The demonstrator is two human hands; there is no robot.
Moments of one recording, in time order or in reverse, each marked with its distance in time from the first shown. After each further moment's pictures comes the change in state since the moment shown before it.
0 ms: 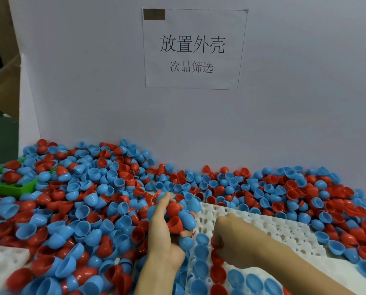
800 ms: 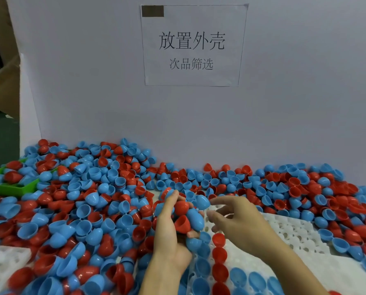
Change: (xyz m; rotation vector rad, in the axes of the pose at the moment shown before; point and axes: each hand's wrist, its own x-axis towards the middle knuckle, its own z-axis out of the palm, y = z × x) left_hand -0.003 -0.004 0.004 -0.034 -0.159 -0.067; right_hand -0.015 -0.007 -0.007 0.726 0.388 0.022
